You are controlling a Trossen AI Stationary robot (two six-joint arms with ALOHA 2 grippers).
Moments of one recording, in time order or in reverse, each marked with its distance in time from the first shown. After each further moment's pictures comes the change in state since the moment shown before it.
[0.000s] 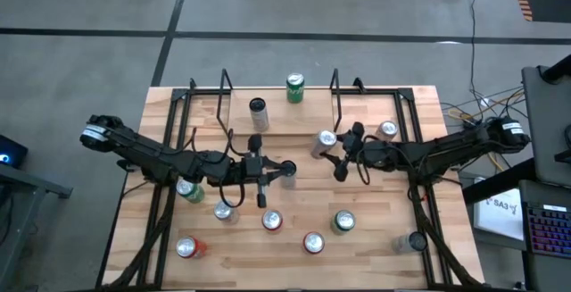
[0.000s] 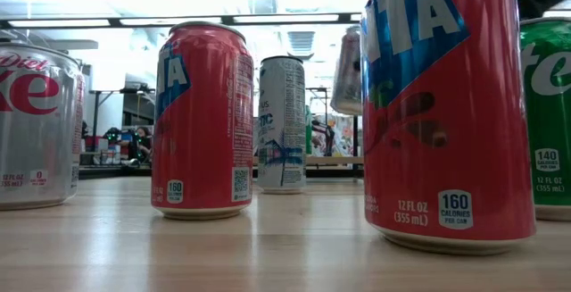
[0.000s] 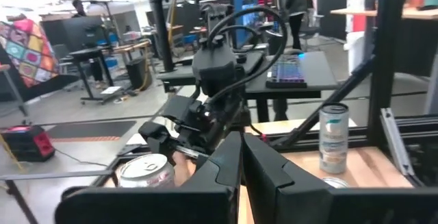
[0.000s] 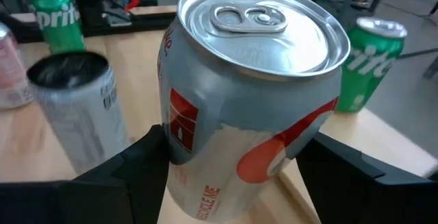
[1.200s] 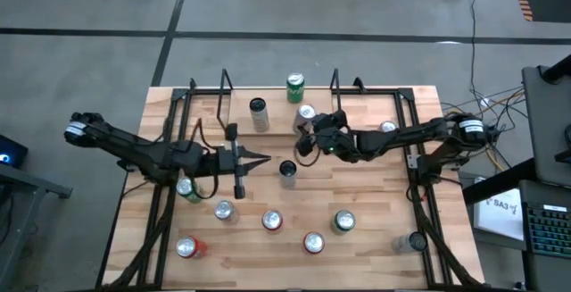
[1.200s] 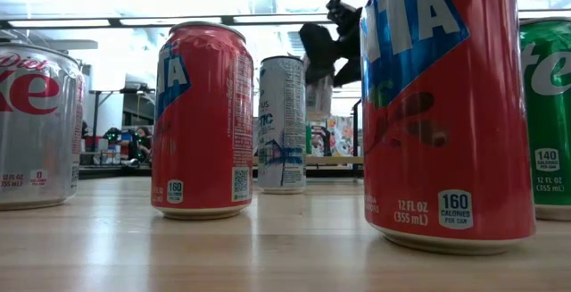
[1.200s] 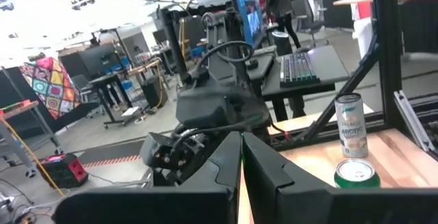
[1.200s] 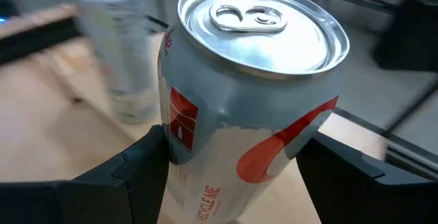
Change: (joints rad) left arm 0.000 -0.265 -0.116 -0.107 -0.003 0.166; right arm -0.120 0.418 0.480 -0.299 0.299 0.315
